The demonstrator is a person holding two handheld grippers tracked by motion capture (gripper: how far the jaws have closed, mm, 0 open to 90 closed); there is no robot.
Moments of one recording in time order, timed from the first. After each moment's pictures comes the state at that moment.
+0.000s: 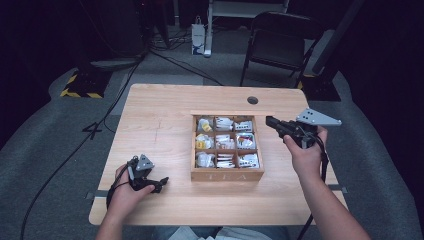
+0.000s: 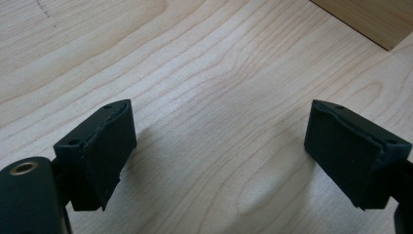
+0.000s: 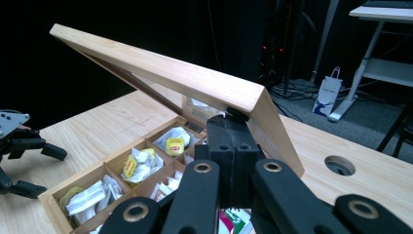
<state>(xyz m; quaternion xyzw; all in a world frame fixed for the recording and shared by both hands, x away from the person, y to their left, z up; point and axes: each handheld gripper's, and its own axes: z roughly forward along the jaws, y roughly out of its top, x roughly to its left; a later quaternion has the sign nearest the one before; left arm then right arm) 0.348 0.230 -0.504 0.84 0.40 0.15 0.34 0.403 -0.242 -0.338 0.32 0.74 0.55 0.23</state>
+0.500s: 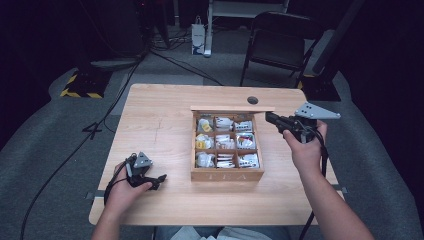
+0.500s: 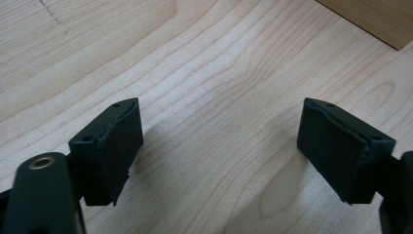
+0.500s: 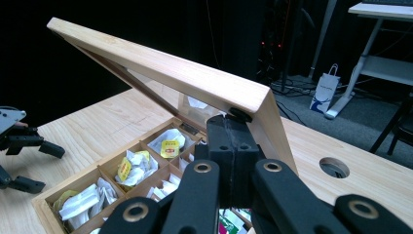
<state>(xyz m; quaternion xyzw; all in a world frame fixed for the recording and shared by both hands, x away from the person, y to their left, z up) 0.357 0.238 -0.501 0.84 0.39 0.14 0.34 0.410 -0.238 -0.329 0.32 0.74 0.54 0.23</state>
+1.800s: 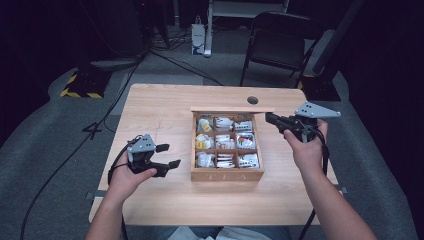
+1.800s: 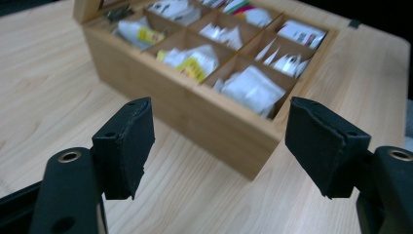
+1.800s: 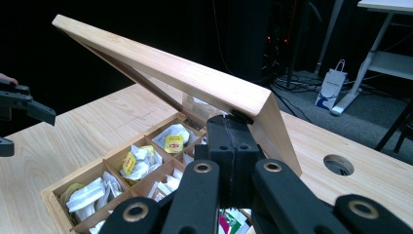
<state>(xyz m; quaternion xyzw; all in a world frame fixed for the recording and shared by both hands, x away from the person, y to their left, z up) 0.361 0.205 -0.414 0.82 0.28 0.10 0.49 0.411 -0.240 -0.326 0.31 0.75 0.54 0.22</state>
